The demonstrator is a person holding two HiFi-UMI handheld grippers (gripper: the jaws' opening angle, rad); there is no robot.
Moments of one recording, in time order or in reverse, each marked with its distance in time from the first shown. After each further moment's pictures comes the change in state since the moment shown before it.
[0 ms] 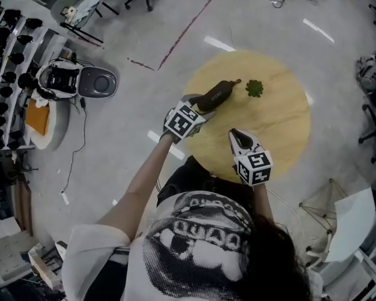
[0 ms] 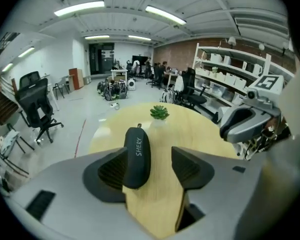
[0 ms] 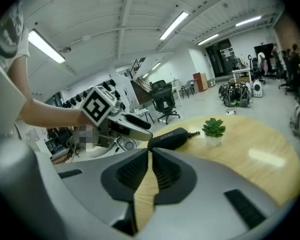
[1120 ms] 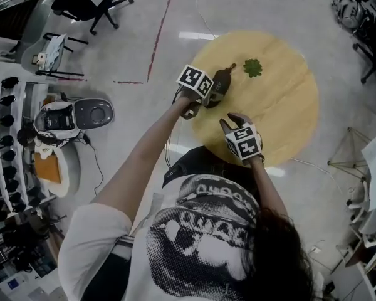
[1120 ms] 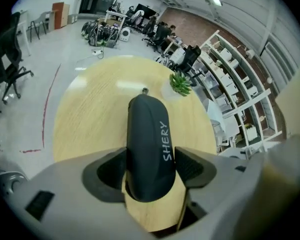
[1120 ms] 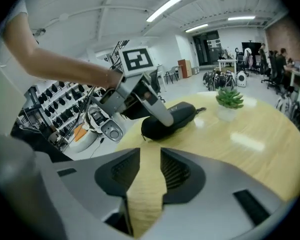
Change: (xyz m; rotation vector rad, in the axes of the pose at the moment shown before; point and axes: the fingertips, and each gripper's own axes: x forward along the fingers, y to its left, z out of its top) left arm 0.079 0.041 -0.035 -0.214 0.468 -0.365; right arm 0.103 0.013 -0.042 0.088 0.182 -0.187
